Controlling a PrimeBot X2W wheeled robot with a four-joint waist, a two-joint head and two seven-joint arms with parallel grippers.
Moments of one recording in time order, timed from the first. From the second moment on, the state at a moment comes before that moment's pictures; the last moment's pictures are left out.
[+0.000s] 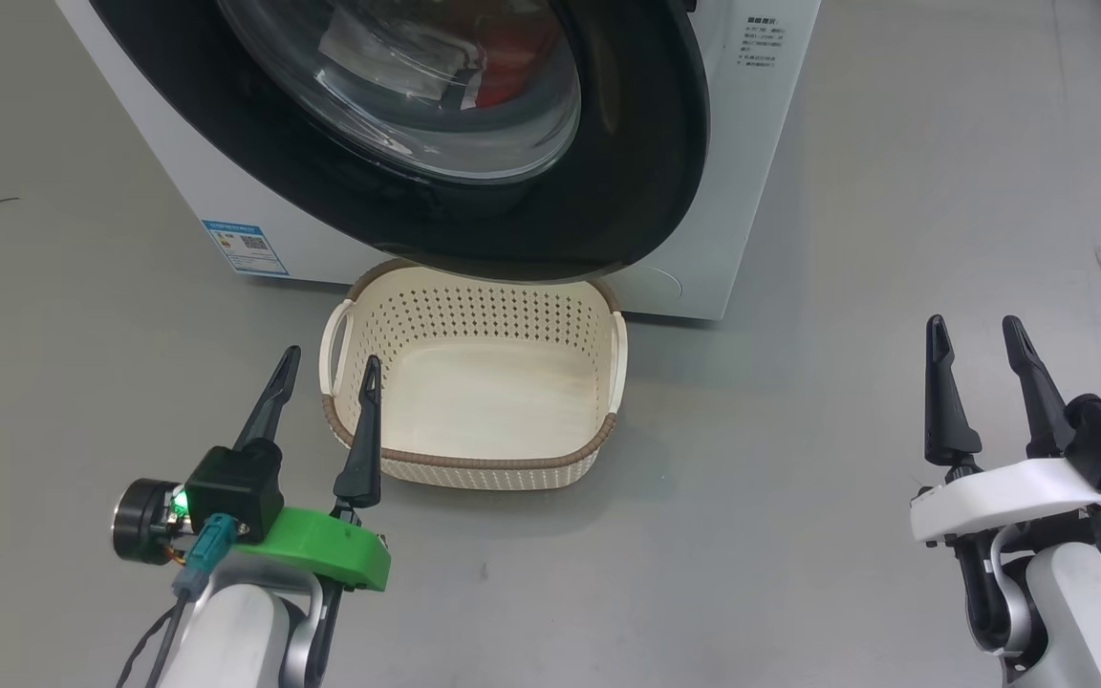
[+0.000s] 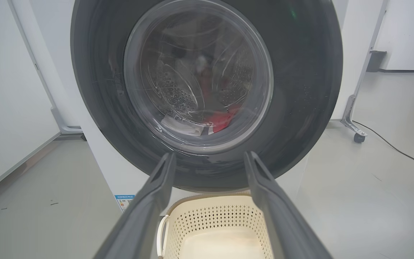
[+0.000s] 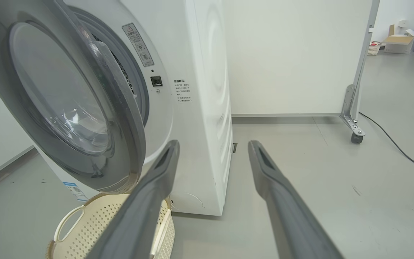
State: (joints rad) left arm -0.22 0.03 -0.27 0.24 -0.28 0.03 -0.25; right arm -0.13 -0.24 0.23 0.14 0.51 -0.04 -0.24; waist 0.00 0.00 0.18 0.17
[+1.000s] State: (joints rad) left arm -0.22 0.03 -0.28 0.25 -0.28 0.02 -0.25; right arm -0.11 -0.22 0.20 0.10 0.51 -0.05 -0.25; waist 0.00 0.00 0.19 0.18
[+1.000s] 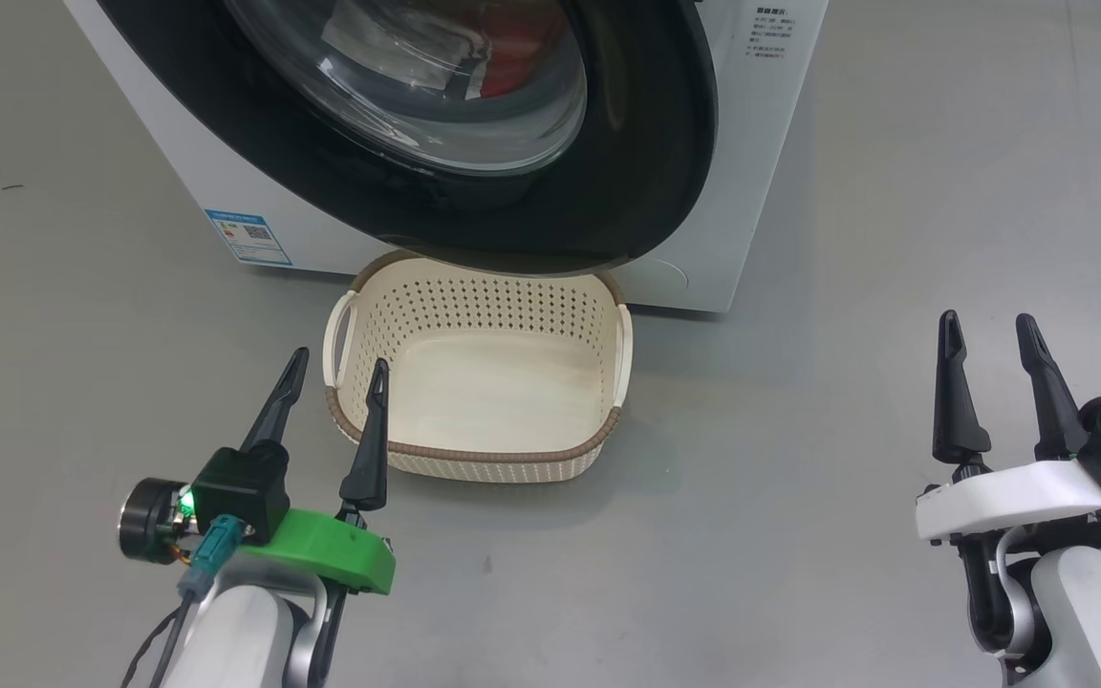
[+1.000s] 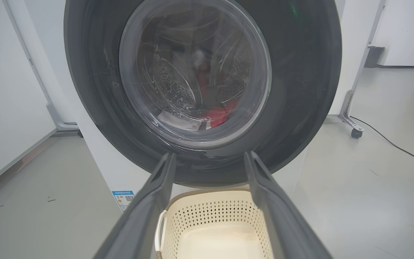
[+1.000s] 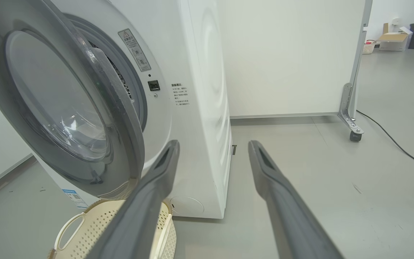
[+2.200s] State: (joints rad) left arm -0.25 0.03 -0.35 0.23 -0.30 0.02 -0.25; right arm -0.42 -0.23 0.10 0.08 0.69 -0.03 -0.05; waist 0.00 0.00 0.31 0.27
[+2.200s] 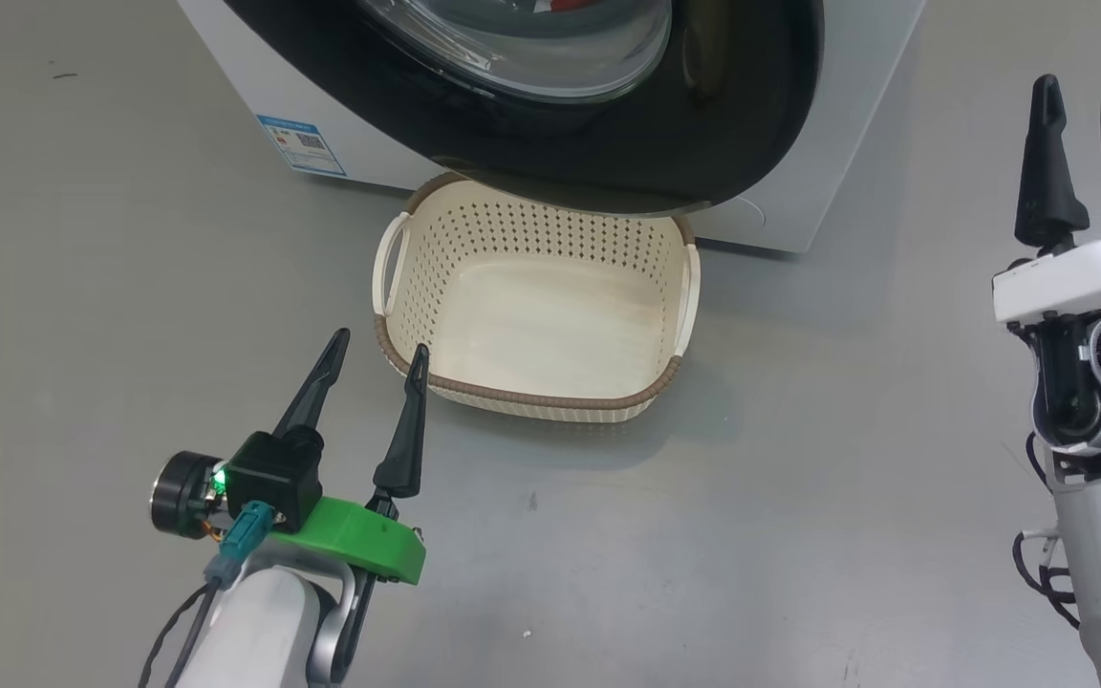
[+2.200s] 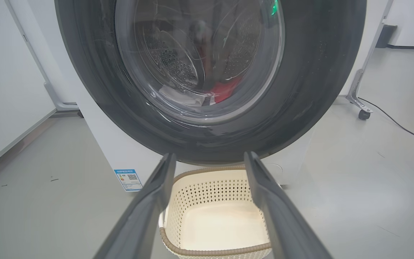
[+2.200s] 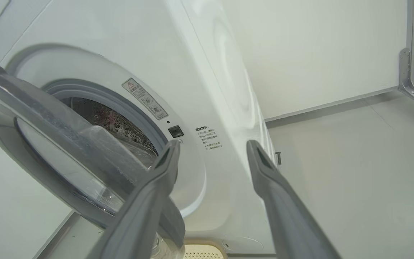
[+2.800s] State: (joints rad) left arm -0.29 0.03 -0.39 0.22 -0.34 0.02 -0.25; right arm -0.67 -0.15 -0.05 0.17 1.07 -0.07 0.20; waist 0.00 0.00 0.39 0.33
